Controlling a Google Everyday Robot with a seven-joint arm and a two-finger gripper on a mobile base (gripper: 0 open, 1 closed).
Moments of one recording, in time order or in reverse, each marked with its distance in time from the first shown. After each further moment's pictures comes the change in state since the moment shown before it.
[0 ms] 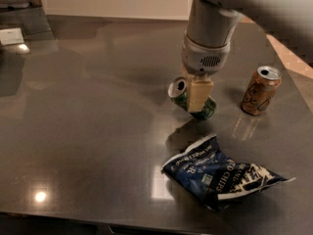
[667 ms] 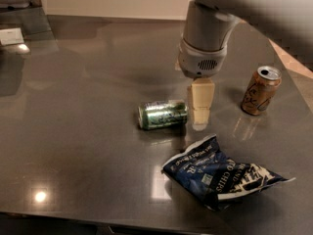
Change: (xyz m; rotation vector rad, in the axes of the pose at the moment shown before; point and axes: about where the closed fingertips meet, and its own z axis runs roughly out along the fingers) arm -0.006 0.004 0.004 0.007 -0.002 -0.025
